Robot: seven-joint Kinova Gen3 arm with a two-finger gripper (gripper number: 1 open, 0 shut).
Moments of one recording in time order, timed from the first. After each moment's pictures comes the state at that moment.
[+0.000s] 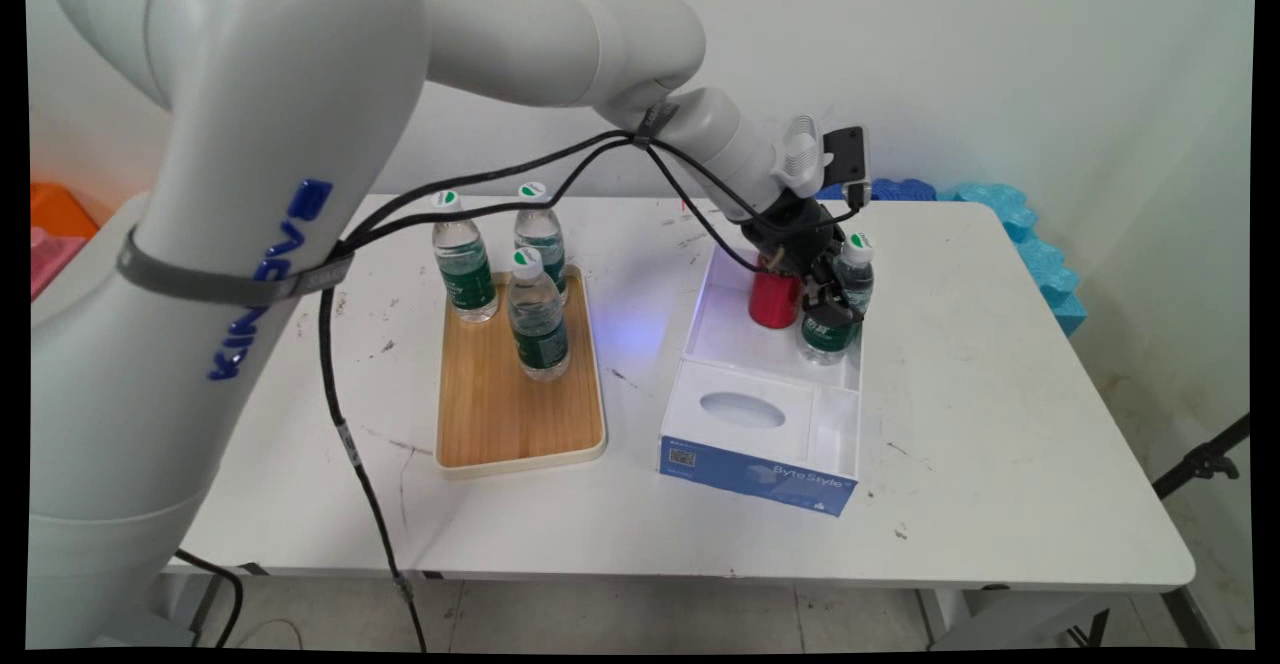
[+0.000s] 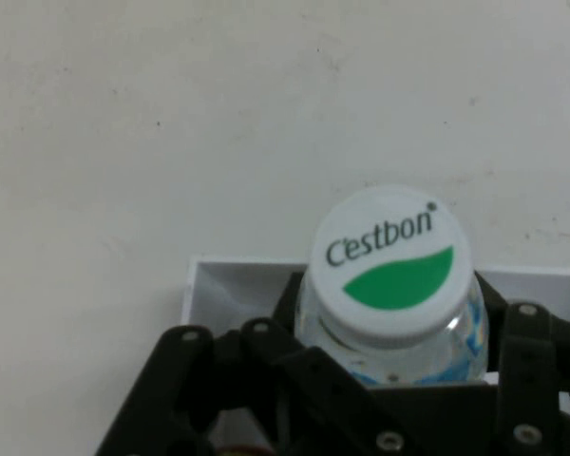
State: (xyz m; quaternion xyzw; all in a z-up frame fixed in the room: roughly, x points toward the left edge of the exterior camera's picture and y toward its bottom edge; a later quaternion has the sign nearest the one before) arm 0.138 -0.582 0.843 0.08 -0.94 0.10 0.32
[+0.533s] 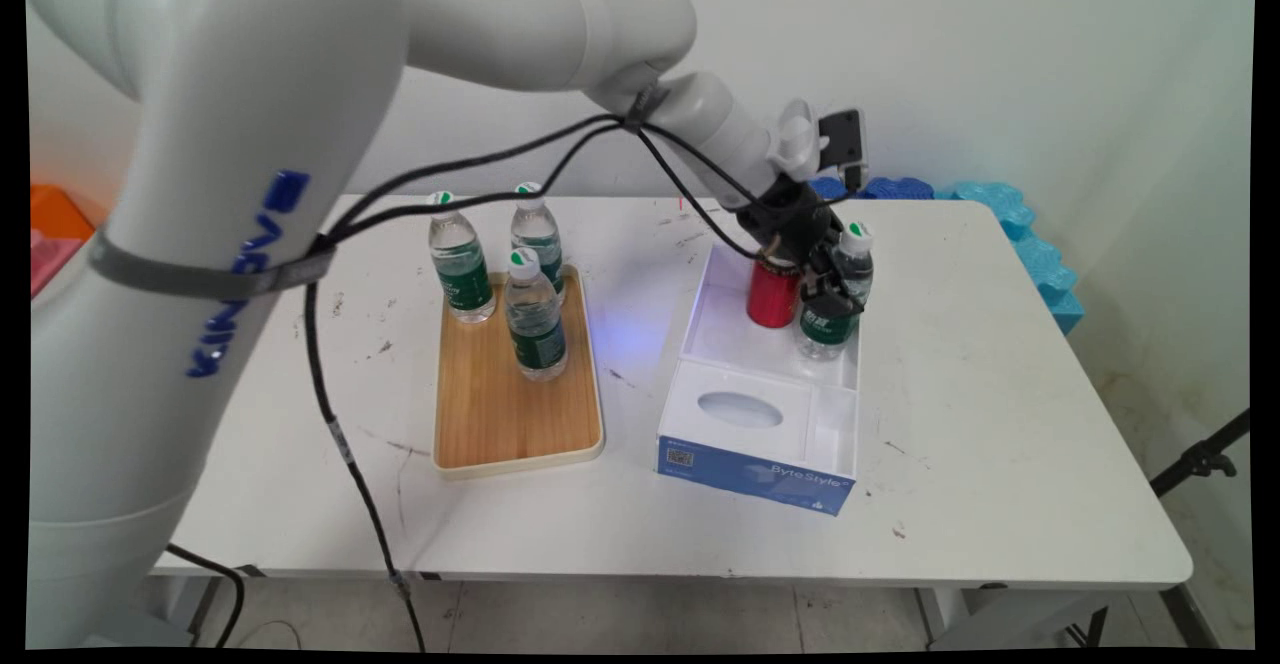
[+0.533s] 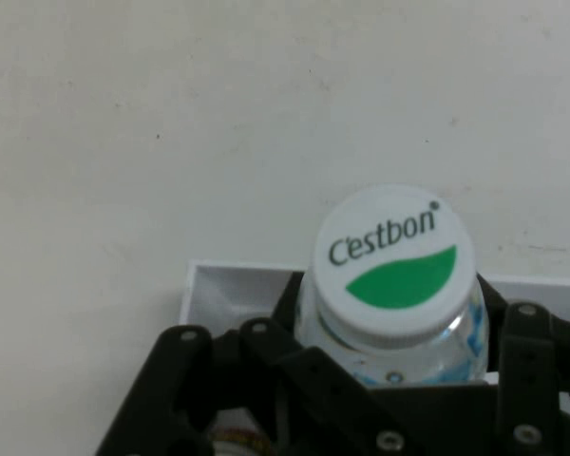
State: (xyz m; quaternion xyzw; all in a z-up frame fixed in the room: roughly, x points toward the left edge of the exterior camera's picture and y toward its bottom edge) arm 0.147 -0.577 0.866 0.08 -0.93 0.10 0.33
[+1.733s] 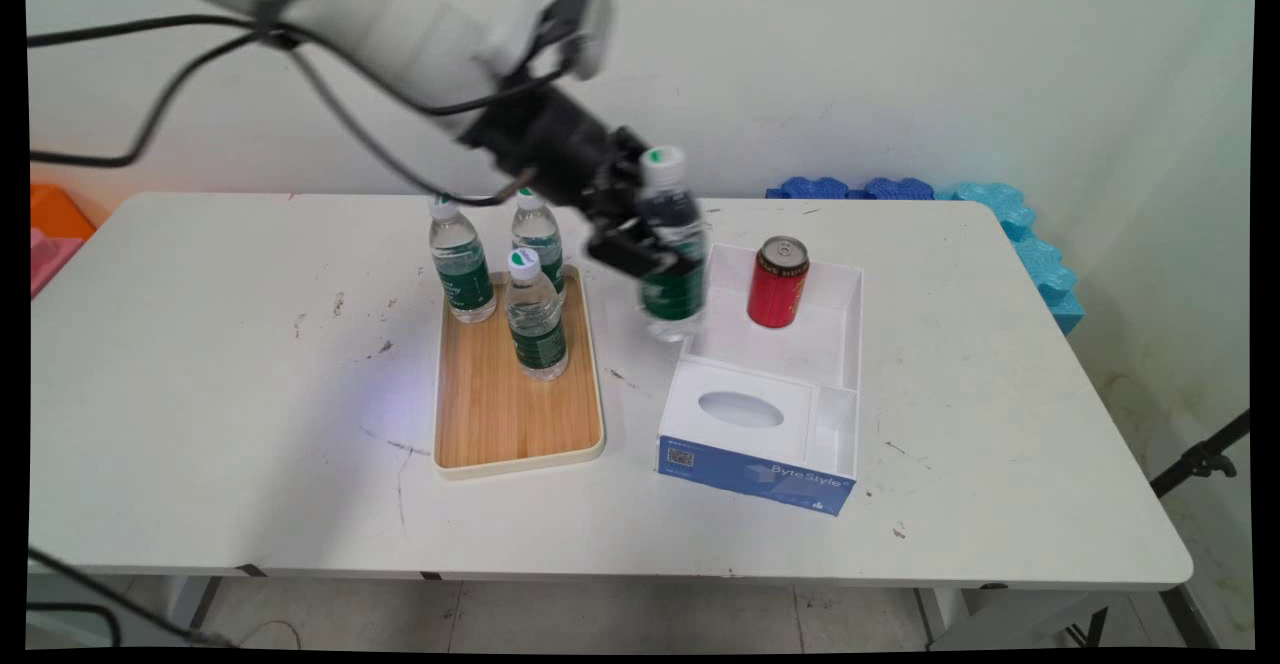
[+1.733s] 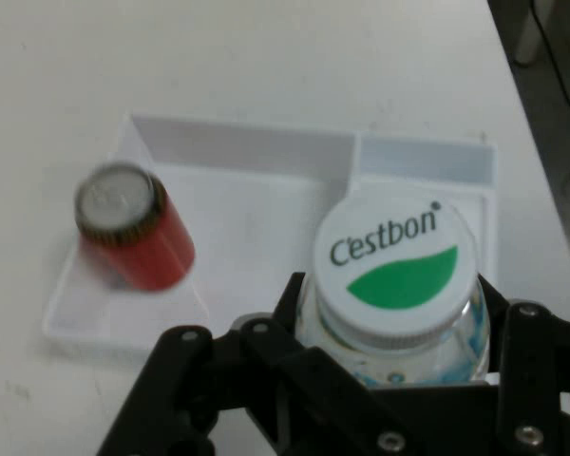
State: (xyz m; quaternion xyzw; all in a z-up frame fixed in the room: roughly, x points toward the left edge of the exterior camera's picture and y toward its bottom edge) arm 0.333 -0.422 0.982 0.12 -0.91 0.09 0.38
